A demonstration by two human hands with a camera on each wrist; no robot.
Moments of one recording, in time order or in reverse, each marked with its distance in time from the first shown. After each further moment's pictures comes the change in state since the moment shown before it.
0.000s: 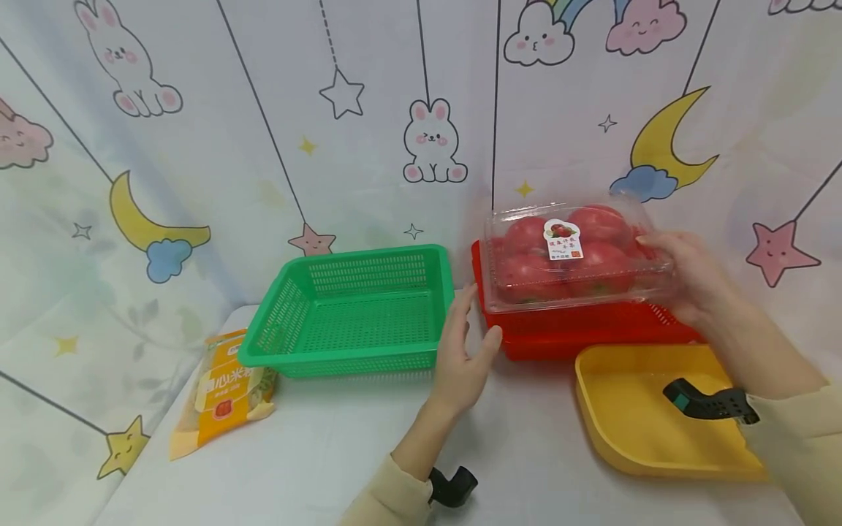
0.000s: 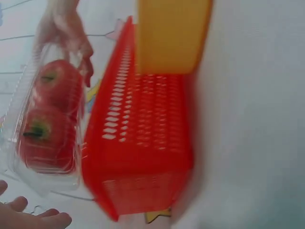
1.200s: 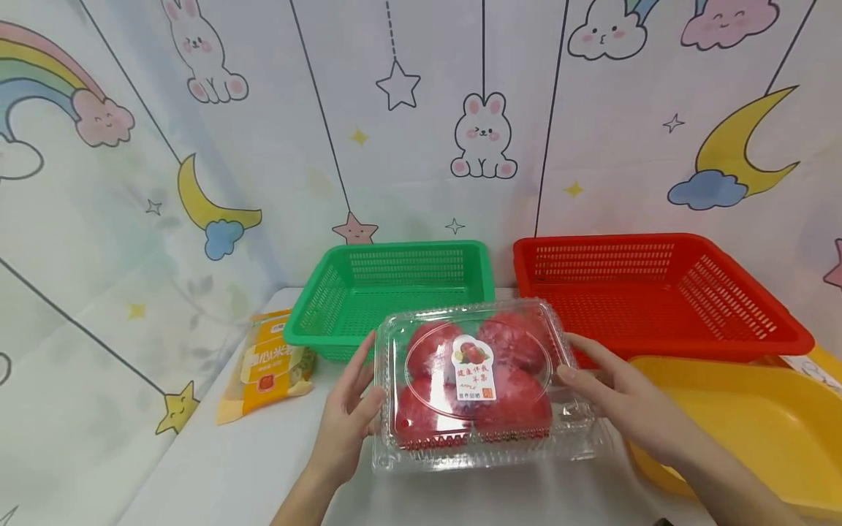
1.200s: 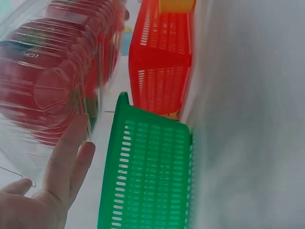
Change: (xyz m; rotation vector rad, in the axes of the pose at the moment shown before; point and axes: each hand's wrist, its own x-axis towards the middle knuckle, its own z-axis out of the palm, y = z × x) left_hand -0.102 0.025 -0.166 -0.313 0.078 -0.299; right_hand -0.089 0.069 0.131 -0.521 -0.324 -0.032
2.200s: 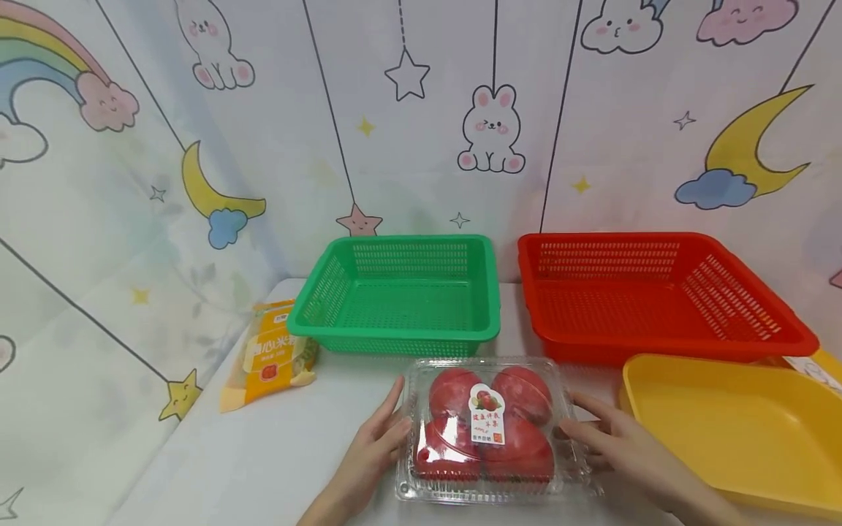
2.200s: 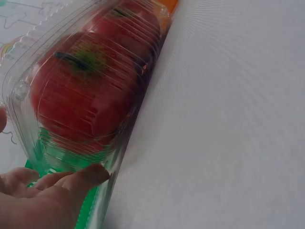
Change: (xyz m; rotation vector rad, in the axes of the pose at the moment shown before) left_hand -0.024 -0.060 -0.006 -0.111 -0.169 -0.301; right_hand -0.007 0.069 0.021 0.135 -0.123 0.131
